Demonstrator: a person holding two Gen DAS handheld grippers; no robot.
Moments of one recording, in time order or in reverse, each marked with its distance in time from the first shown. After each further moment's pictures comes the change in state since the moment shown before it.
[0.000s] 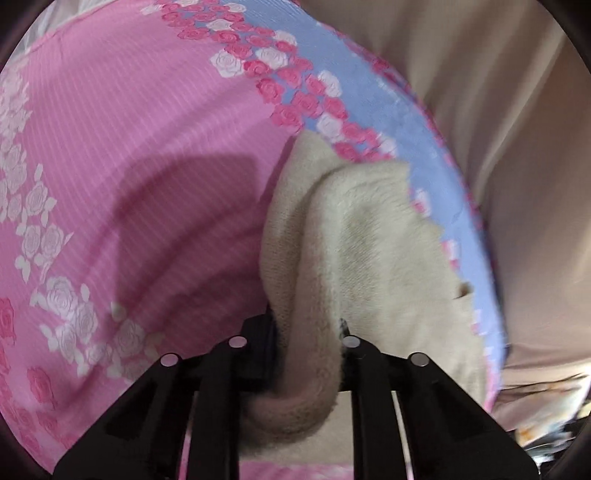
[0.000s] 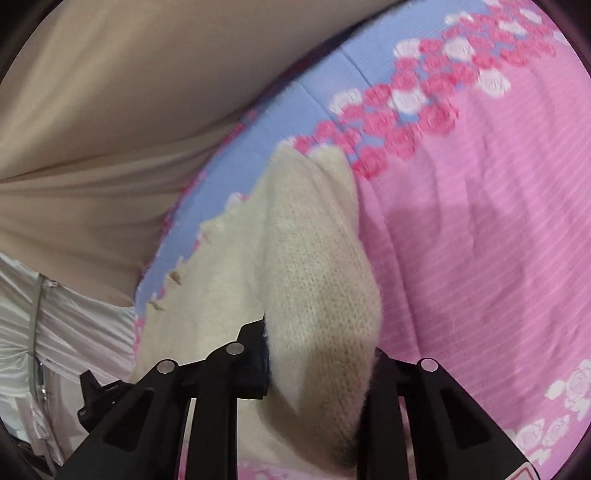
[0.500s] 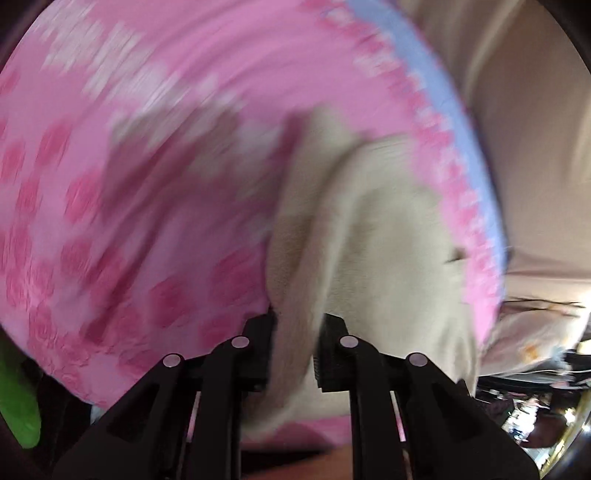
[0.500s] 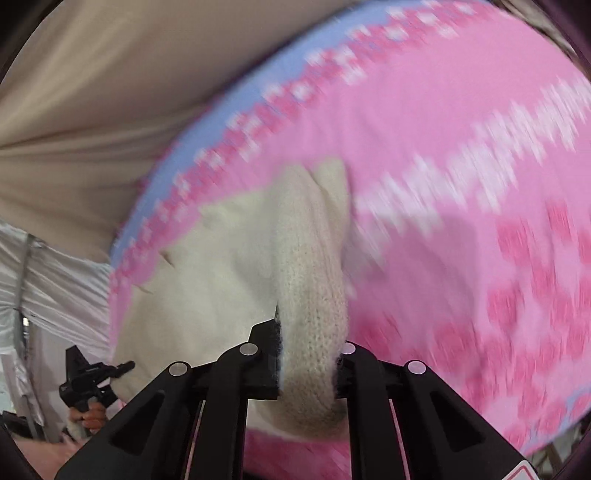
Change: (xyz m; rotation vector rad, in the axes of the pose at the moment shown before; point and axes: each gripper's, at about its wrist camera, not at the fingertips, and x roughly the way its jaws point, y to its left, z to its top) left arm -0.036 0.055 -0.115 0.086 0.293 0.059; right arm -0.131 -0.066 -0.121 0.019 0.139 -0.264
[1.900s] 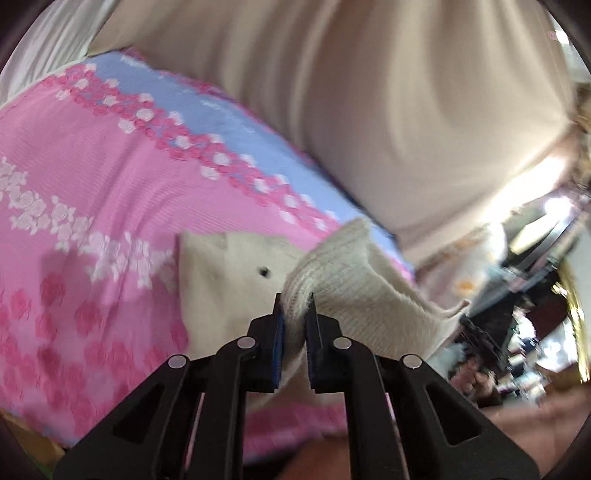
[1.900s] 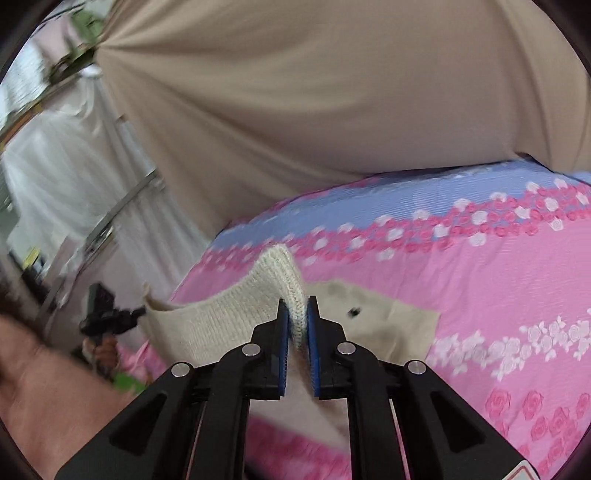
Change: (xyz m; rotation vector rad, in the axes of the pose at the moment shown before) left arm -0.133 -0.034 -0.013 0.431 -0.302 -0.347; right arm -0.109 0.076 0.065 -0.481 -0.286 0.320
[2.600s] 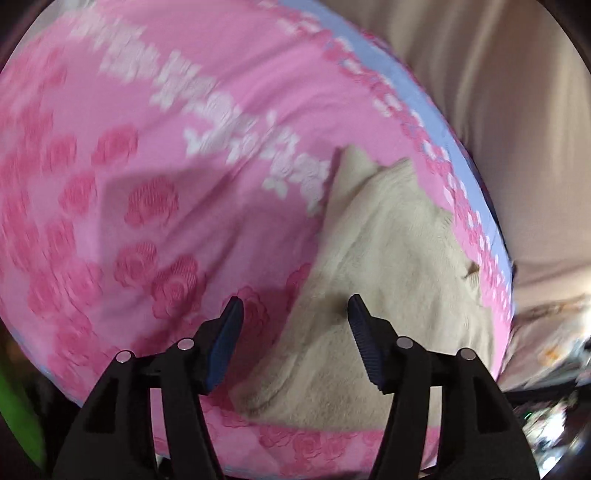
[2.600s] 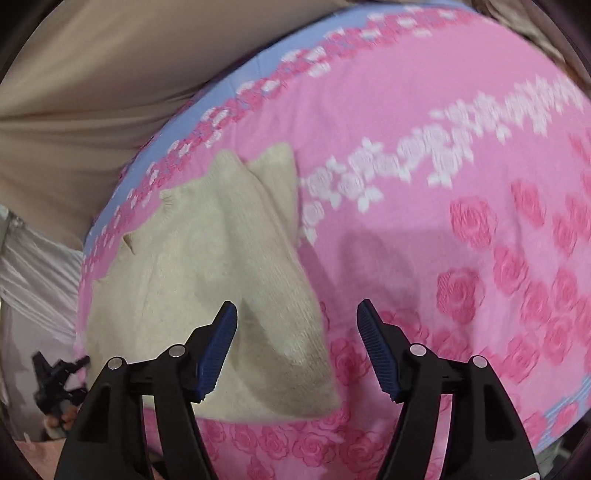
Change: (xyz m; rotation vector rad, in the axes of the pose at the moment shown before) left arm 0.070 0.086 -0.075 -0.365 0.072 0.361; right arm 0.048 -0.071 -0.128 0.429 0.198 -0.337
